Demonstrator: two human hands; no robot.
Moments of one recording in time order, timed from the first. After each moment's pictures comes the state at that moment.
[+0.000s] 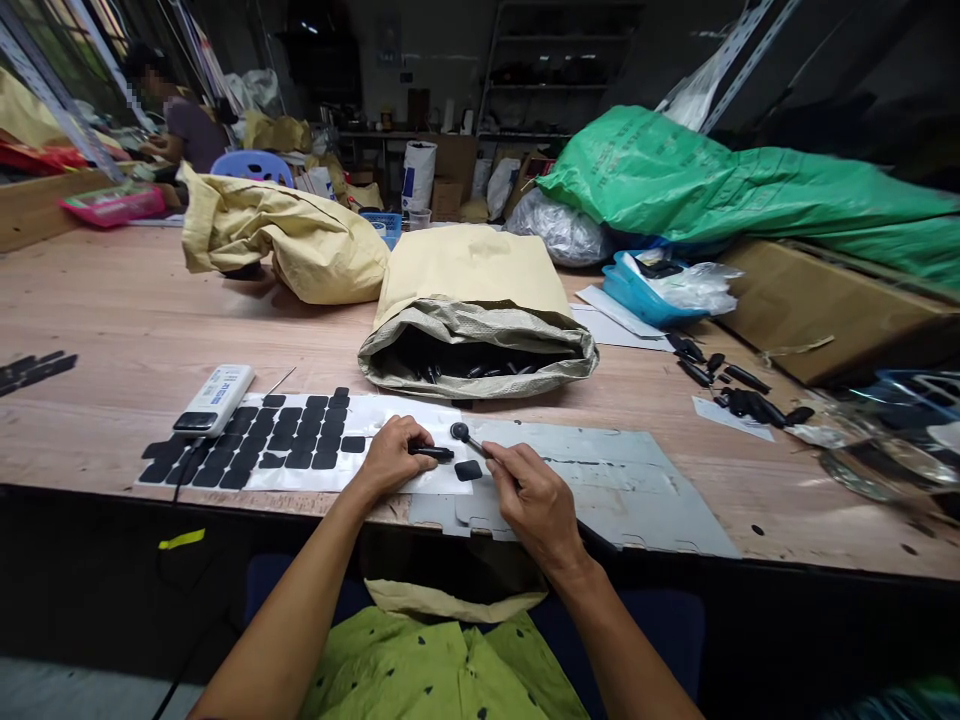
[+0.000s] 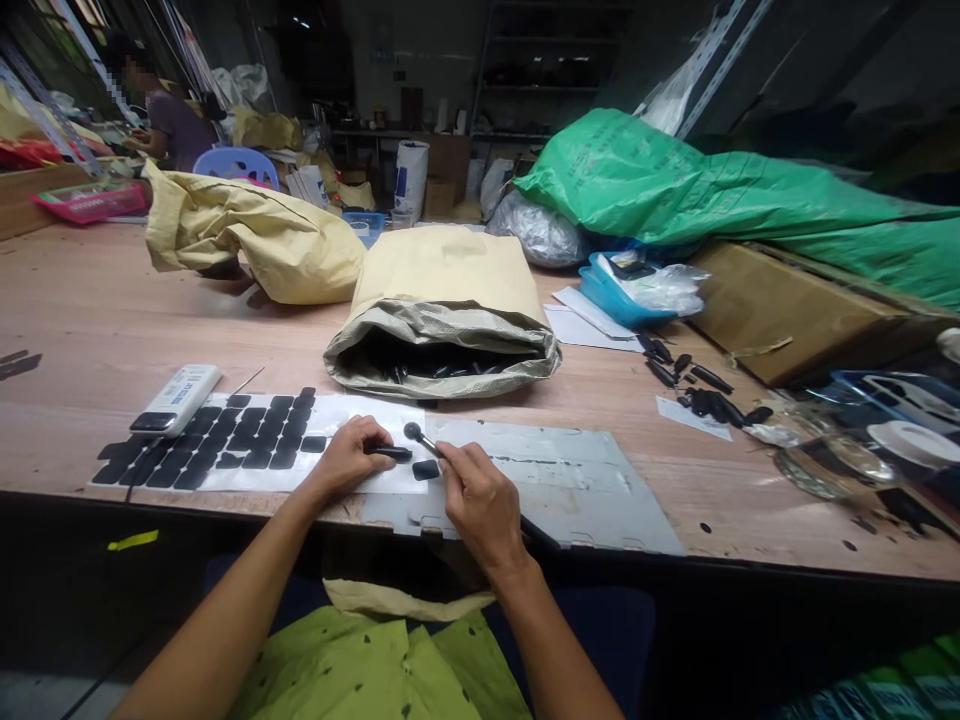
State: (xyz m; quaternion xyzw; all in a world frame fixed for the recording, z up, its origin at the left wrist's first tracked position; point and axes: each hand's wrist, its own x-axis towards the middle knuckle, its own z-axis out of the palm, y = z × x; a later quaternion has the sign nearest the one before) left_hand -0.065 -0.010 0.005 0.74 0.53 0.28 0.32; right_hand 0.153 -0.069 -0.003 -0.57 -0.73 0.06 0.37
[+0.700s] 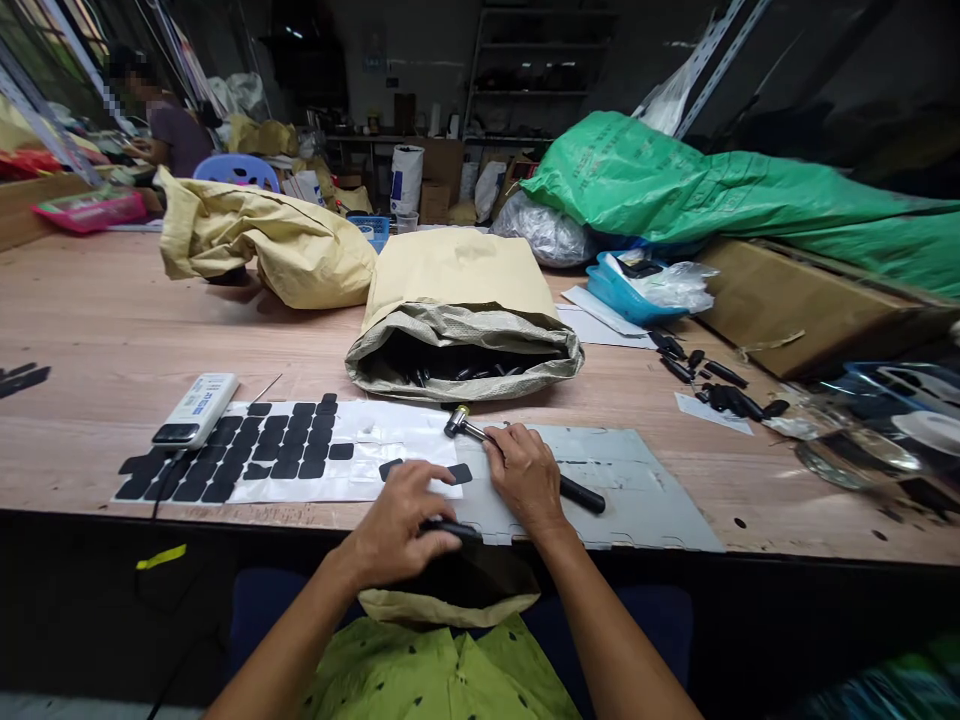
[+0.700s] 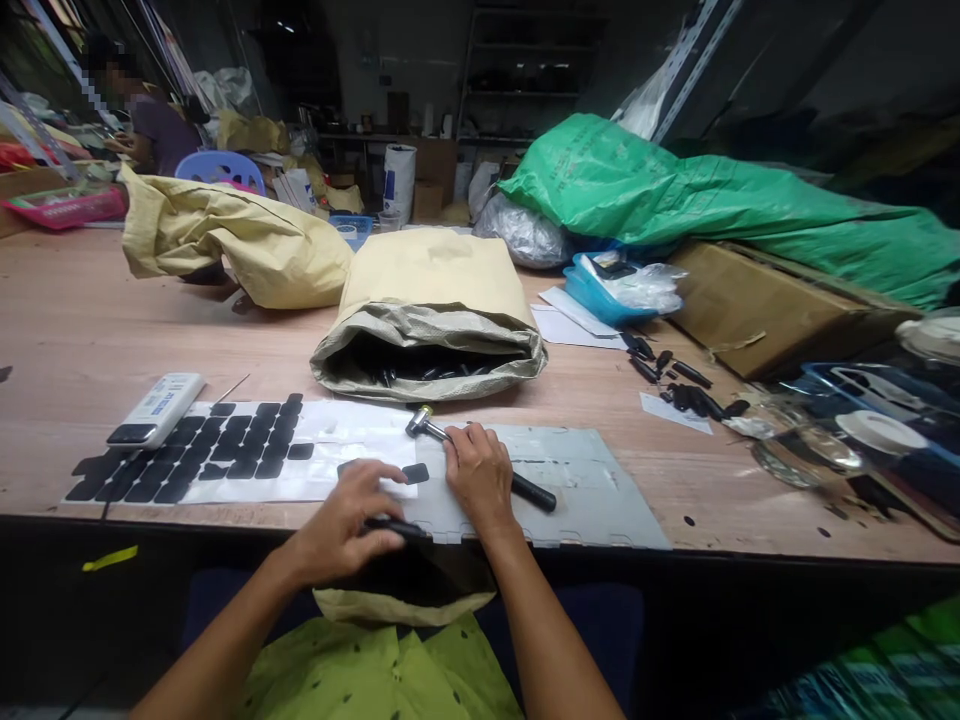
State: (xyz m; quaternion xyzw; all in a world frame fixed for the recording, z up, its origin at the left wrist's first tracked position) left_hand -0.055 -0.075 0.021 0.84 0.39 0.24 0.28; right_hand 0.169 -0.030 -0.026 -0.63 -0.72 -0.08 0.27
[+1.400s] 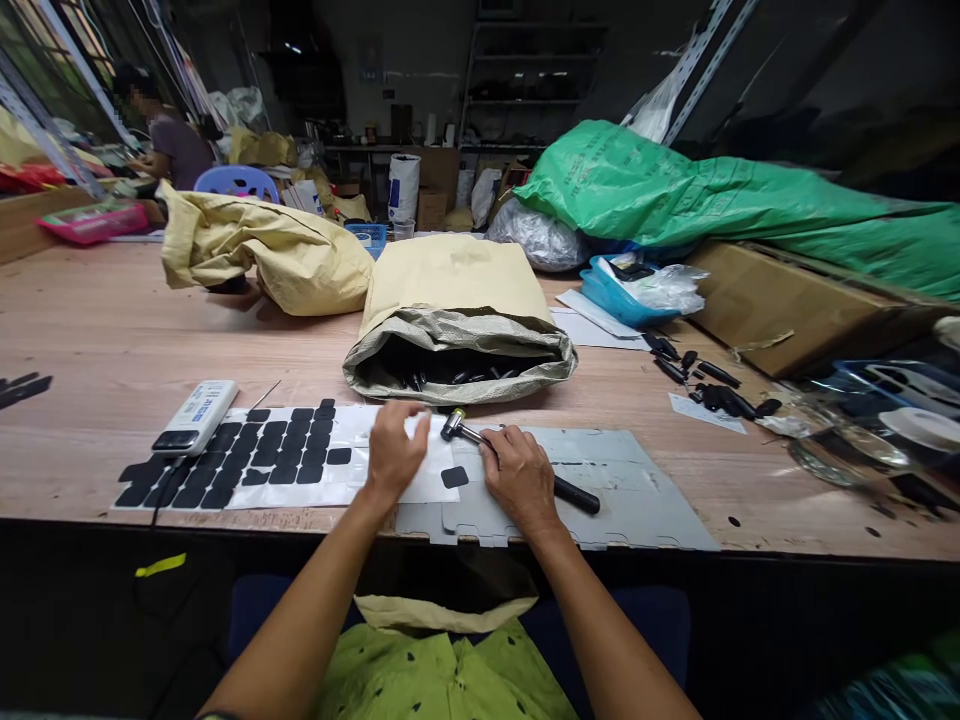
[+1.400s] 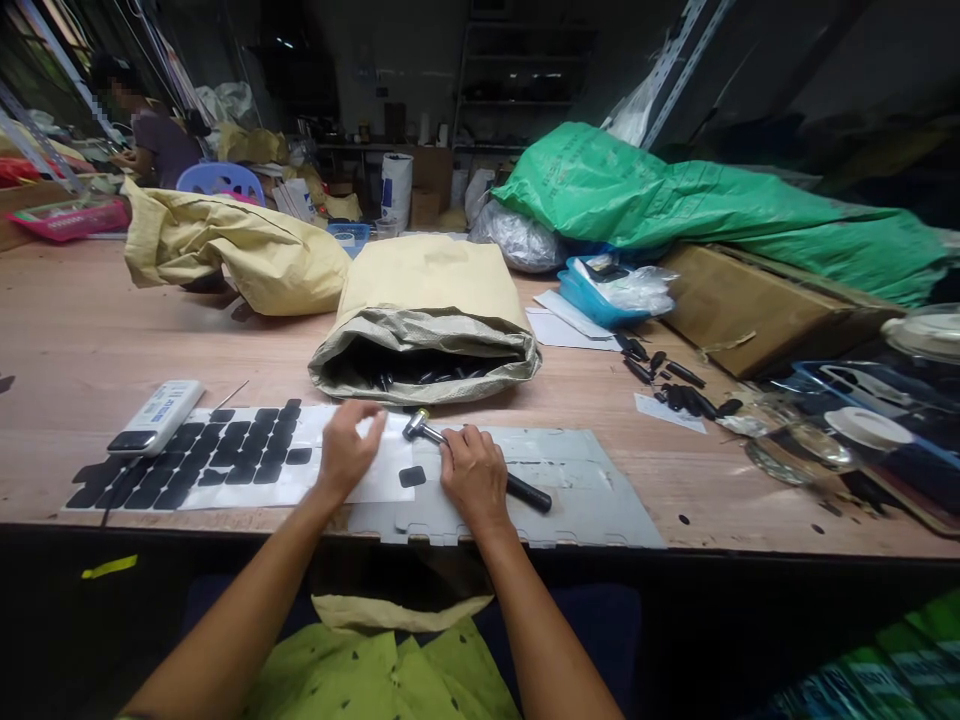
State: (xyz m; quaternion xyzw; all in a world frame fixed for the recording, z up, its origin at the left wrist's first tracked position) left_hand -0.027 -0.002 0.016 0.68 0.57 0.41 0.18; right_hand 0.167 -0.031 -0.026 -0.63 -0.72 -0.08 0.26
